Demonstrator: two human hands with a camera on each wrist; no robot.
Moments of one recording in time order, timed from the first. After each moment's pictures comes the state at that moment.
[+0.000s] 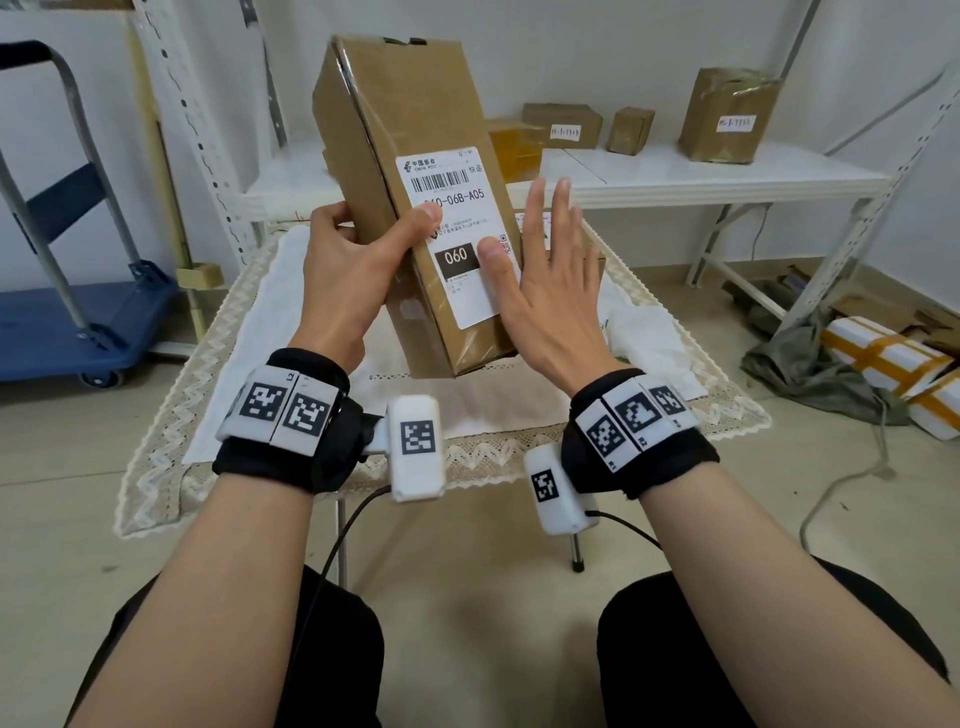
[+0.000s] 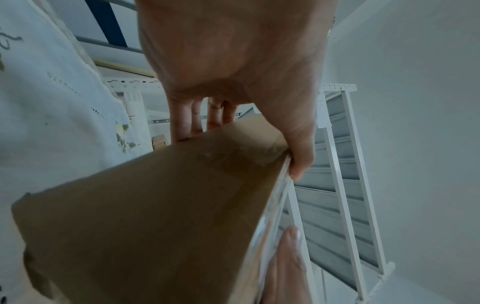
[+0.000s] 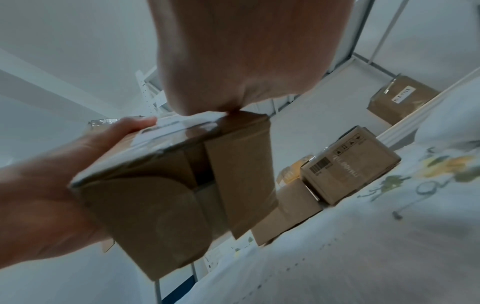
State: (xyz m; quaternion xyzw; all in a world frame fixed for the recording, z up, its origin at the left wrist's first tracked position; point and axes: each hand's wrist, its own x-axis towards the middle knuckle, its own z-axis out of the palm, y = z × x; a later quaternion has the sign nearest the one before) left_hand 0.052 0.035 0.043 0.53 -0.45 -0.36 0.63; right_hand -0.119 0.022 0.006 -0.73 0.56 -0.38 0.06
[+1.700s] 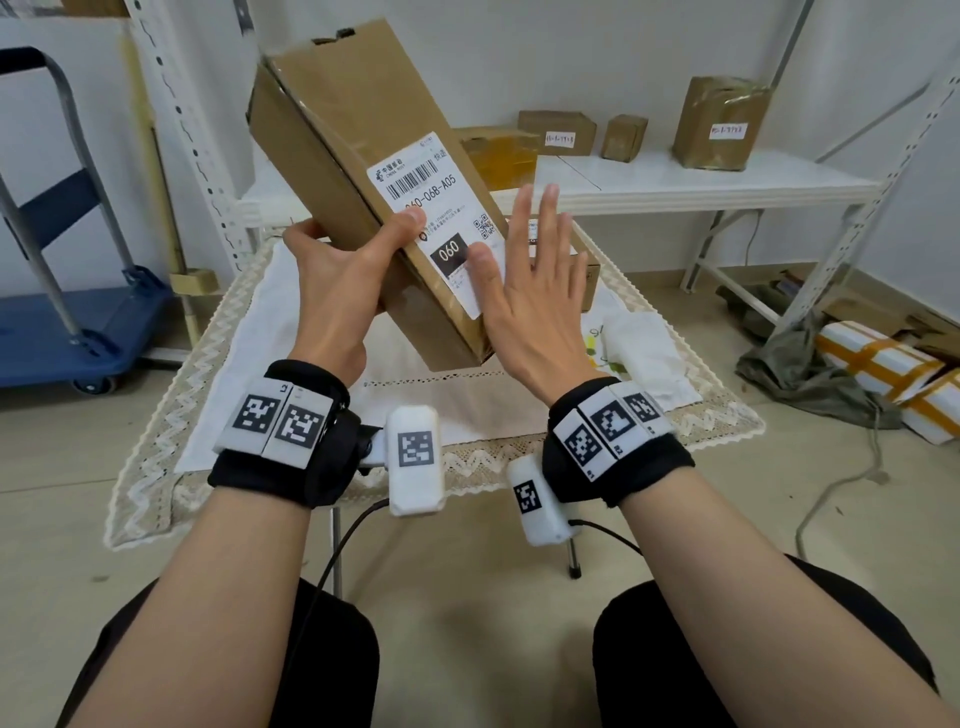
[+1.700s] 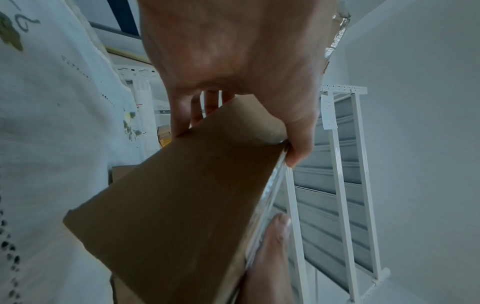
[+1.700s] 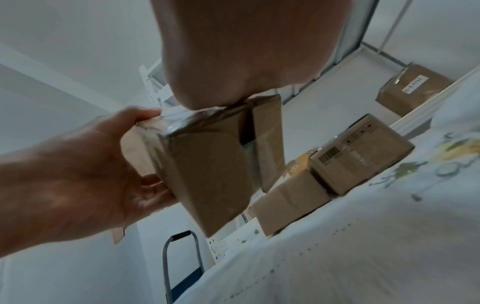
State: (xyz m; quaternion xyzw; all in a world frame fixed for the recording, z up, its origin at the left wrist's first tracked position) left_hand 0.044 0.045 0.045 0.50 -0.41 -0.38 0.66; right_hand -0.107 0.019 0.001 -0.72 0.56 -0.40 0.04
